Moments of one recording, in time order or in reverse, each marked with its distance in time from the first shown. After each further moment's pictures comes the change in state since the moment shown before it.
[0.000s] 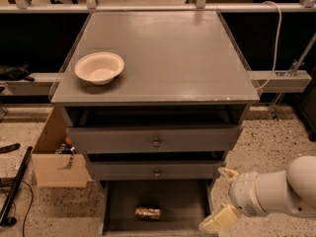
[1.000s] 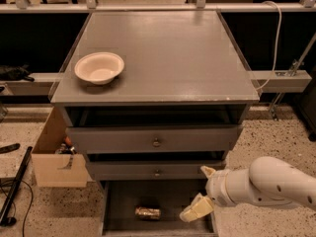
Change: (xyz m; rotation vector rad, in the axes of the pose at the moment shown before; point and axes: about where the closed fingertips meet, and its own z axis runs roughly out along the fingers) arm 0.011 -0.032 0.089 0.002 -0.004 0.023
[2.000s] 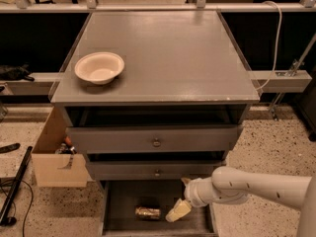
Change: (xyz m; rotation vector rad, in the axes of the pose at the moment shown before) arm 0.082 -0.050 0.182 -0.104 0.037 -0.013
